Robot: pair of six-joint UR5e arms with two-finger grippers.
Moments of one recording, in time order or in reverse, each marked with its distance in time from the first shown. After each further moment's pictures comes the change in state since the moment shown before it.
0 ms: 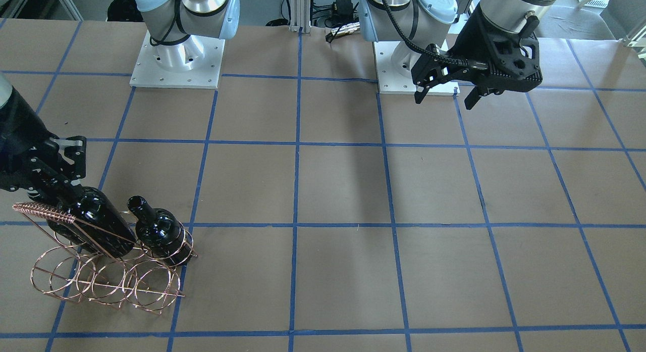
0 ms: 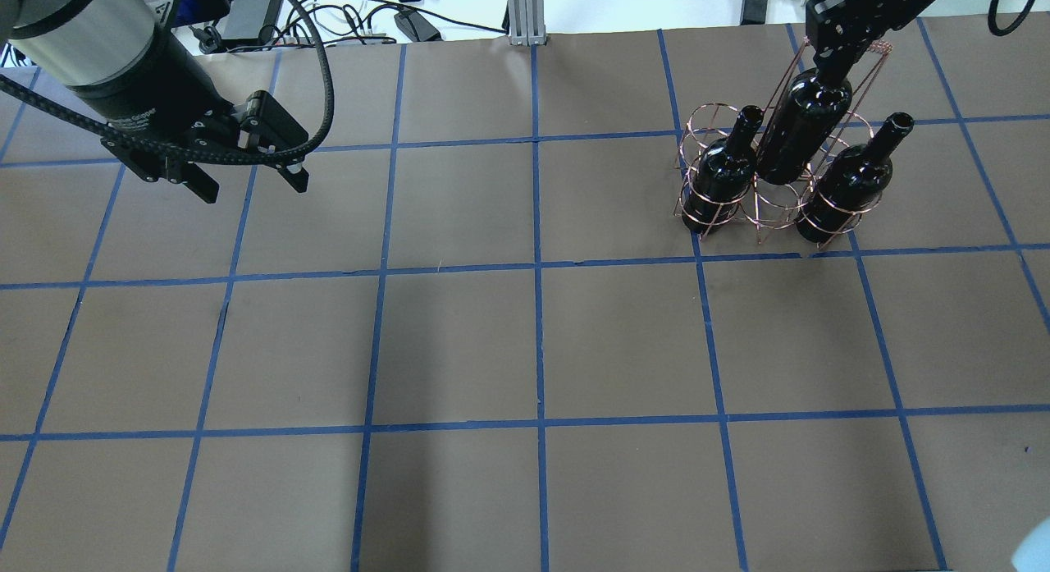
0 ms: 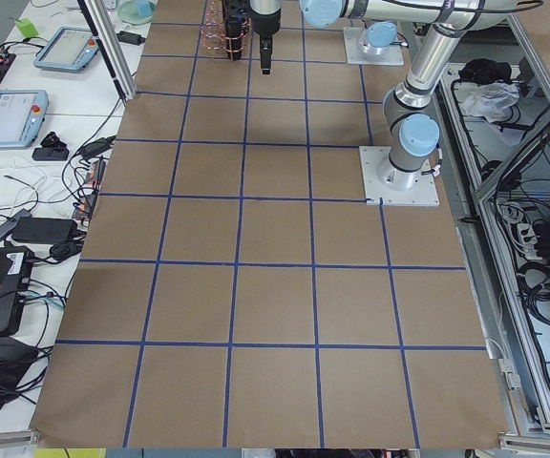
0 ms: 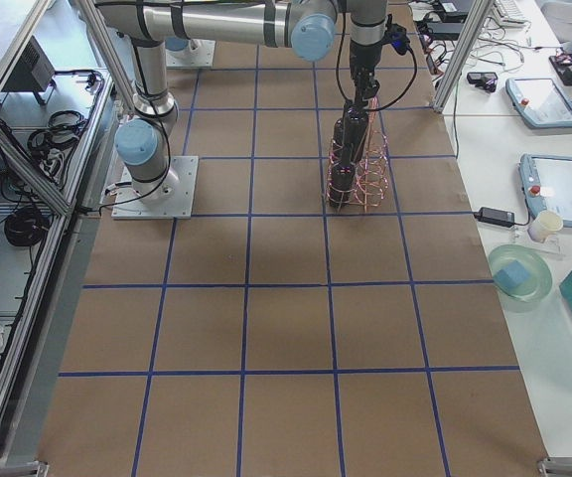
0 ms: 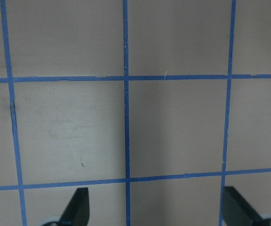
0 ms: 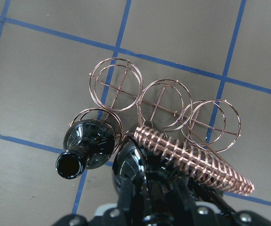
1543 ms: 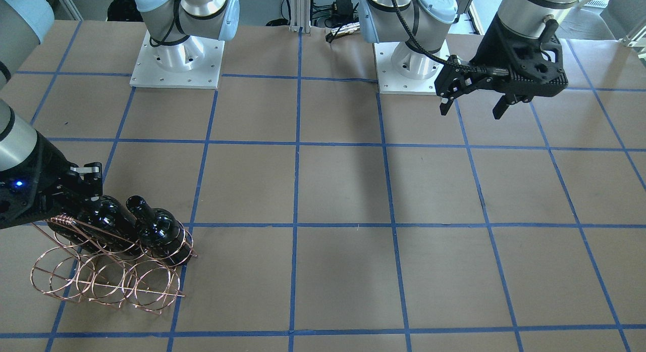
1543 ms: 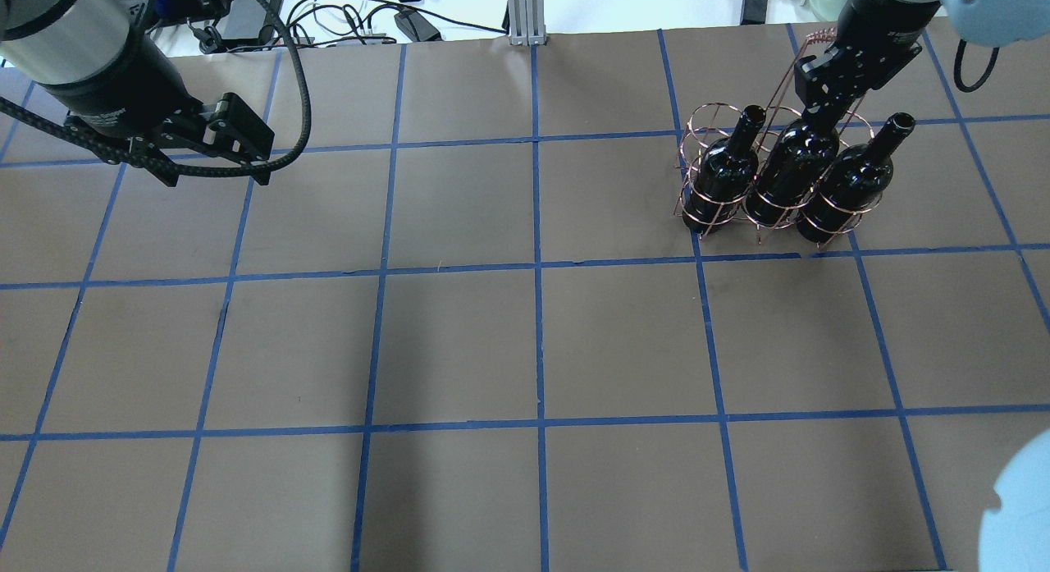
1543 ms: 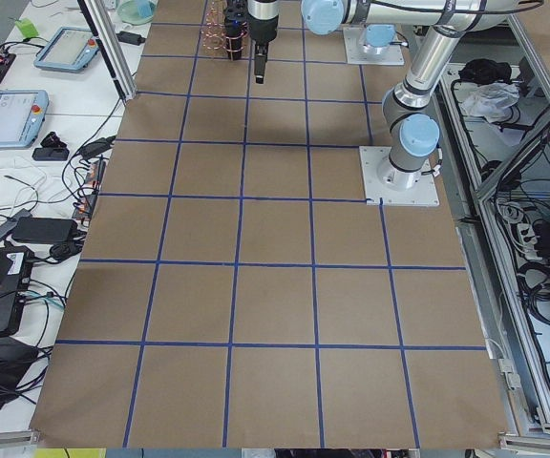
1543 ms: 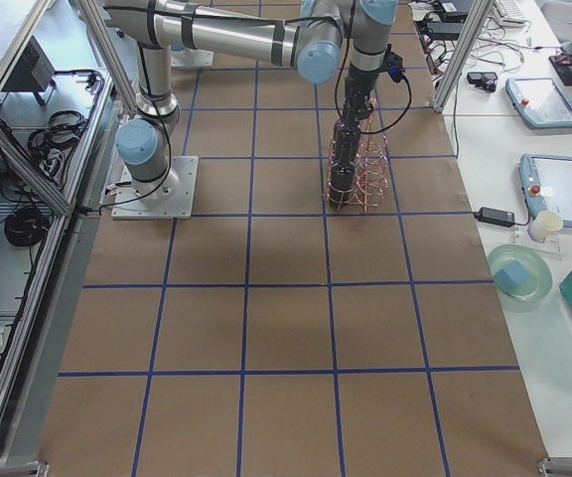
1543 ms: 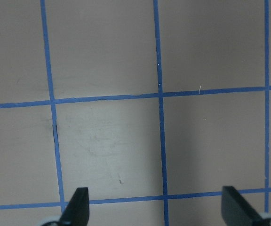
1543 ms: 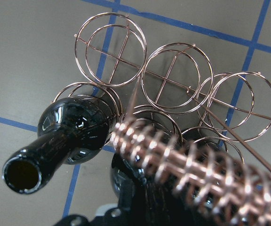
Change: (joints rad) left arm 0.047 0.001 -0.016 0.094 0.100 0.076; right arm -0.022 0.044 0.096 -0.026 0.000 -0.025
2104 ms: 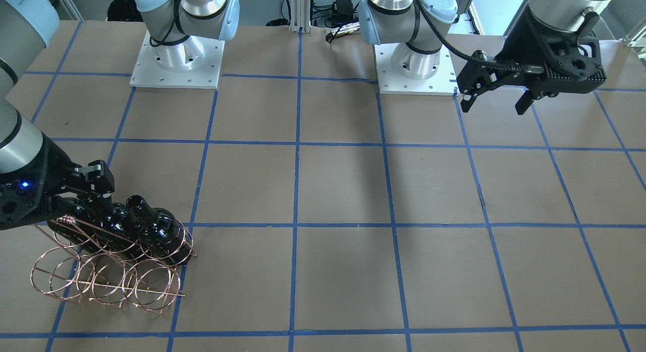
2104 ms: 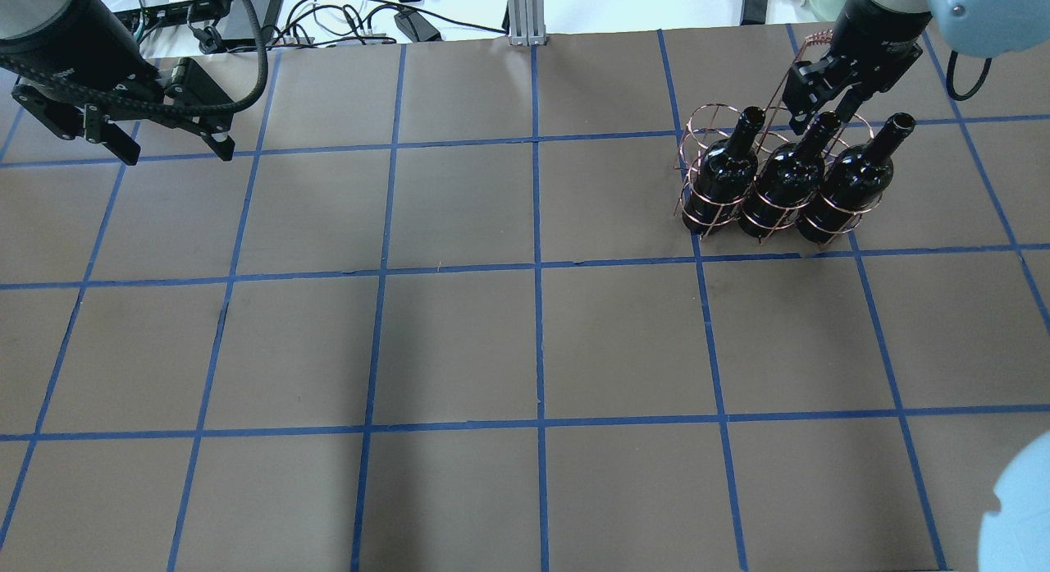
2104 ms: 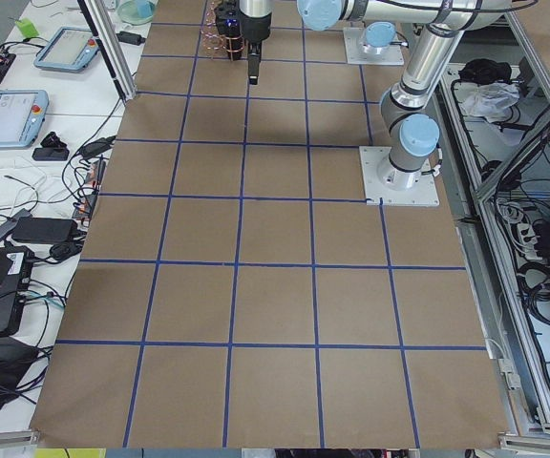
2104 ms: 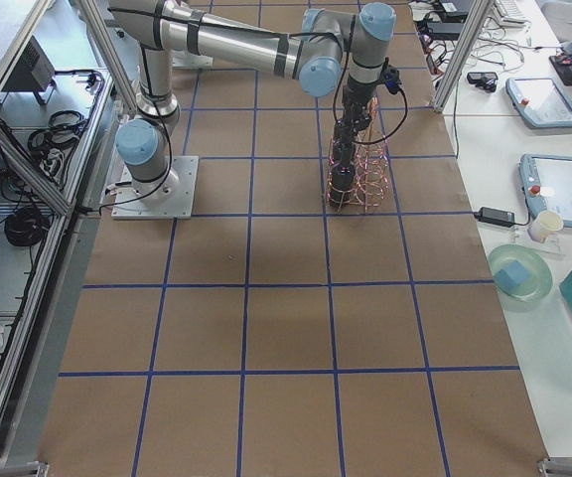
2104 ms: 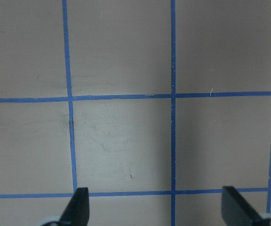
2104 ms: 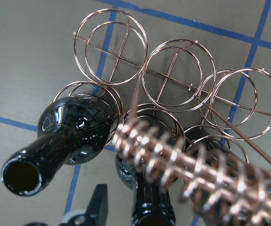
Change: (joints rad) left arm 0.029 -0.033 0.094 -0.100 0.010 0.006; right arm 0.003 -0.009 0.009 -0.005 -0.003 0.011
